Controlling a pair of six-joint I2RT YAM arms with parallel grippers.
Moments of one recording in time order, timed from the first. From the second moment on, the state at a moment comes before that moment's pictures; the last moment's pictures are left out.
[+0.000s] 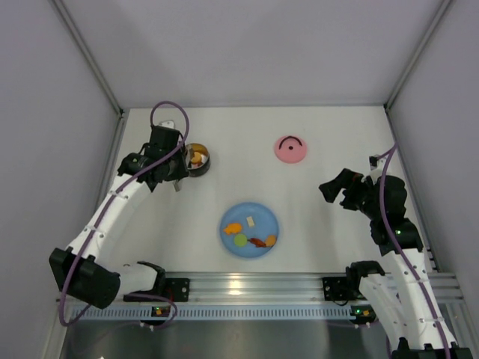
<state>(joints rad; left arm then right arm) -0.35 1.24 1.26 -0.86 -0.22 -0.47 0.06 0.60 0.65 -0.49 -0.26 0.45</state>
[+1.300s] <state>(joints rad) -0.89 1.17 1.17 -0.83 -0.16 -0.53 0.06 0.61 0.65 -0.49 -0.26 0.45</state>
